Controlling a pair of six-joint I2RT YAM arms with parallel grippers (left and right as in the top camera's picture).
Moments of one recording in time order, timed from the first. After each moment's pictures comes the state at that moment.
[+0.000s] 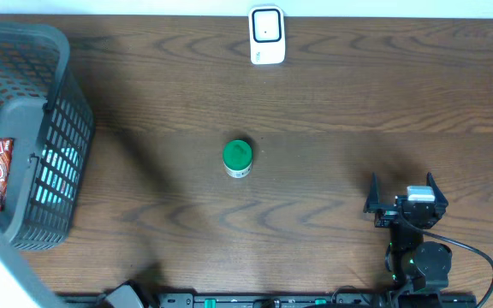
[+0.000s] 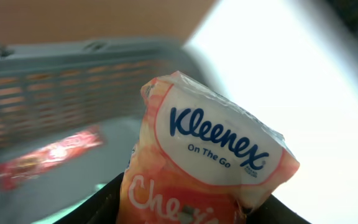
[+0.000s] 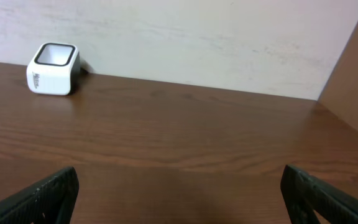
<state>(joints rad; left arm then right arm) 0.60 1.36 1.87 -1.00 0.04 -0.62 0.04 0.02 0.01 -0.06 0.11 -0.11</state>
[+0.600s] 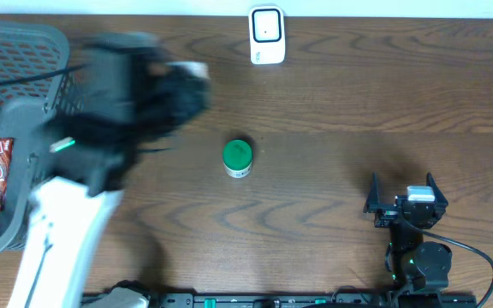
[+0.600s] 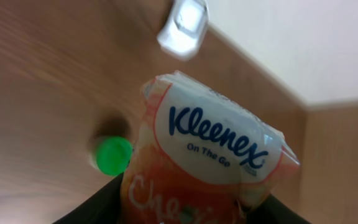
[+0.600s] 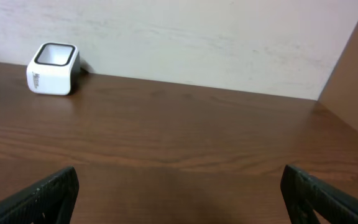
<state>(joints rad) -0.38 1.38 1.70 -1.09 0.12 -0.85 0.04 0.02 0.01 -0.06 0.11 -0.11</state>
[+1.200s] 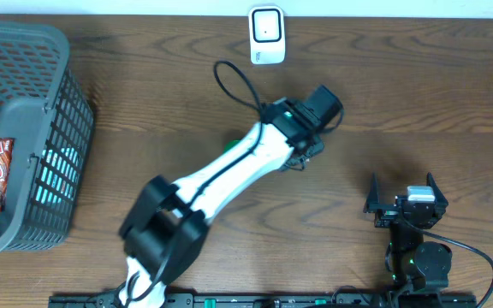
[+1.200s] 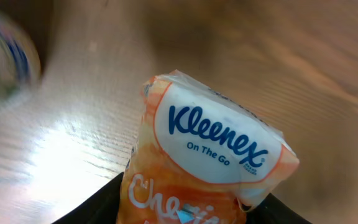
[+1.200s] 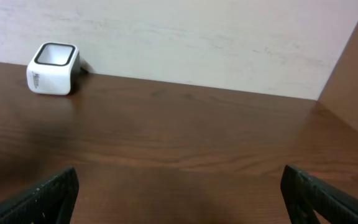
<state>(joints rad) -0.82 2.02 1.68 -0.93 -0.04 -1.28 0.04 0.02 0.01 -0.06 0.11 -0.11</state>
